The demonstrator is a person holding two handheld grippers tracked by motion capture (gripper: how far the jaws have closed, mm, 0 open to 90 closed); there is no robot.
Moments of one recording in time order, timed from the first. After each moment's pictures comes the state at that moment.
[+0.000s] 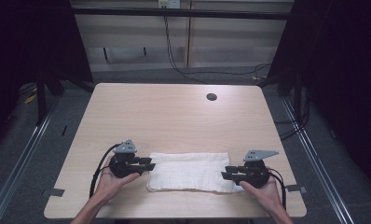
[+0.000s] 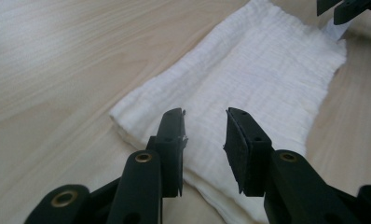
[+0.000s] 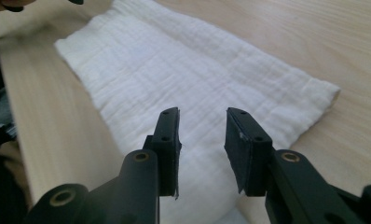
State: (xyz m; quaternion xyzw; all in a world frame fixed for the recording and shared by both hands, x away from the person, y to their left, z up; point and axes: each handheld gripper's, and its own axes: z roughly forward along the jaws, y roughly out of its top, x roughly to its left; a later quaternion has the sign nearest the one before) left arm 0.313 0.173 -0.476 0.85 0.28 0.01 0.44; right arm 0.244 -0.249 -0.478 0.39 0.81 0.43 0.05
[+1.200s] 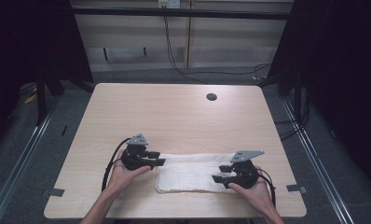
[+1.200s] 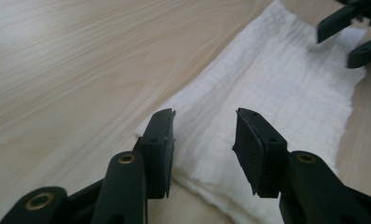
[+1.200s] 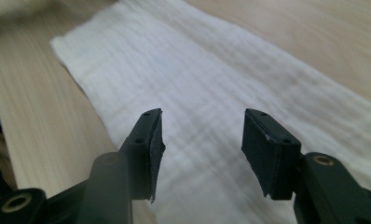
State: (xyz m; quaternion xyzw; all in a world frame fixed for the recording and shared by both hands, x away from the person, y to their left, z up) left arm 0.332 0.147 -0.481 0.85 0.30 -0.01 0.43; right arm 0.245 -0.217 -0.478 0.38 0.83 0.40 0.06
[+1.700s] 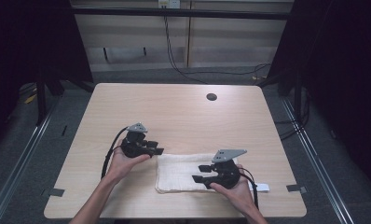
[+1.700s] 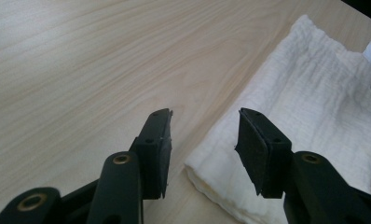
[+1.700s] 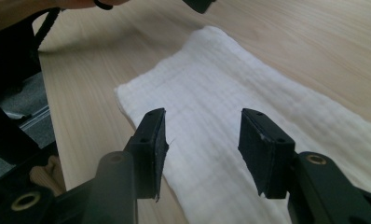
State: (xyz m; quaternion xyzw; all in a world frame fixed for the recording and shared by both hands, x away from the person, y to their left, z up) left arm 0.368 0.149 -0.472 0.85 0.31 0.00 0.43; right arm 0.247 -0.161 -0.463 0.34 0.83 0.45 0.04
